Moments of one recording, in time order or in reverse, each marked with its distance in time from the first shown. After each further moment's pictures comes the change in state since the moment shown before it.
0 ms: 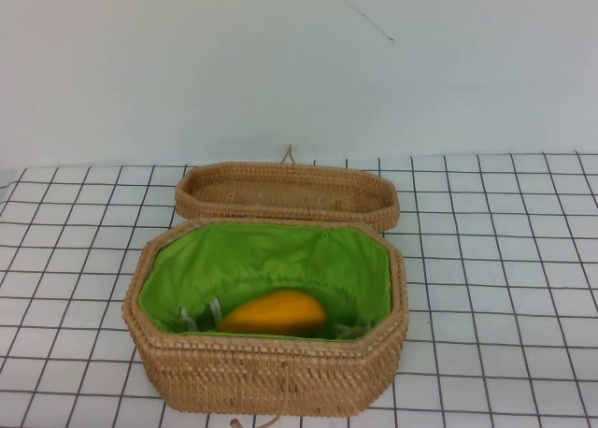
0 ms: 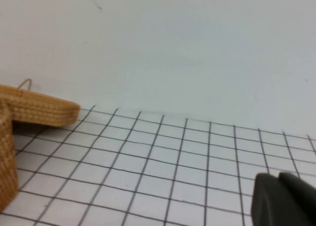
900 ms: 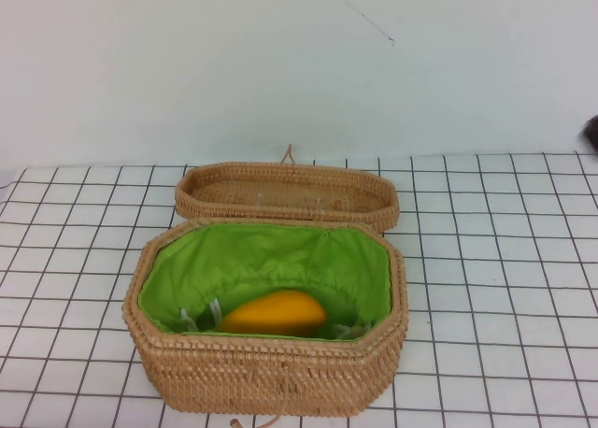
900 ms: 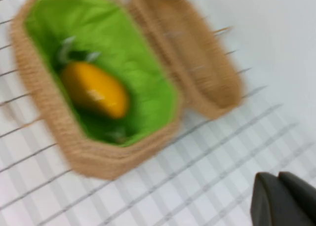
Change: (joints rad) right arm 0.504 1.060 -1.324 -0.203 0.866 -0.068; left arm 0.000 0.000 0.000 0.000 0.000 0.000
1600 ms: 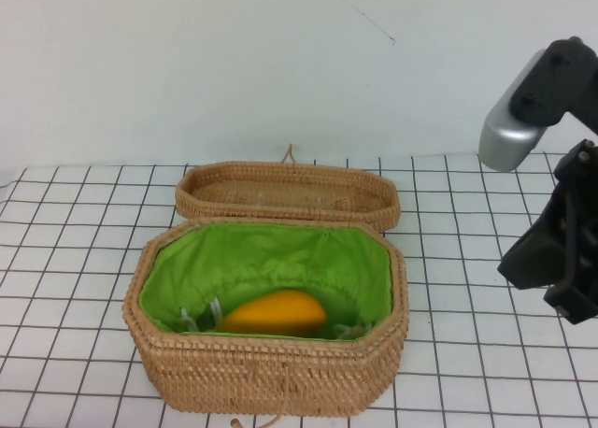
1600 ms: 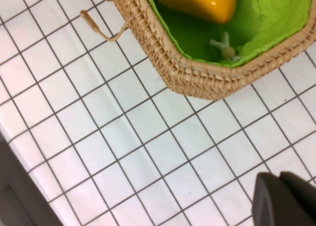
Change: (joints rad) right arm 0.008 0.218 -0.002 0.148 0.222 0.034; left arm 0.000 0.000 0.000 0.000 0.000 0.000
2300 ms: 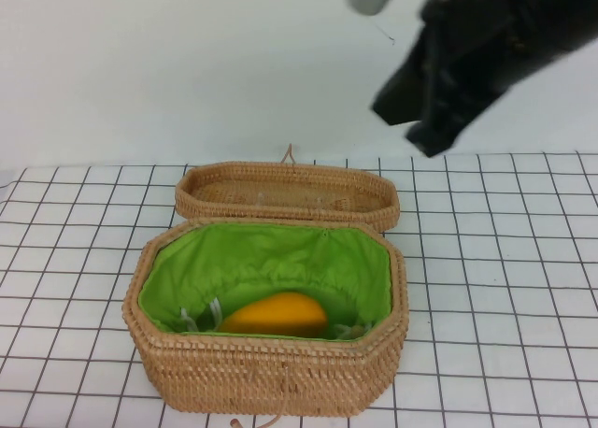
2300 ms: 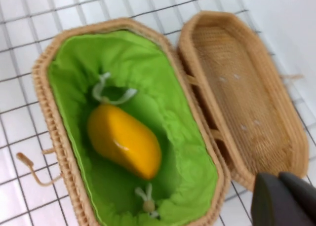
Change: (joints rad) right arm 0.044 0.297 -0.431 -0.005 -0.141 -0.162; left arm 0.000 0.000 0.000 0.000 0.000 0.000
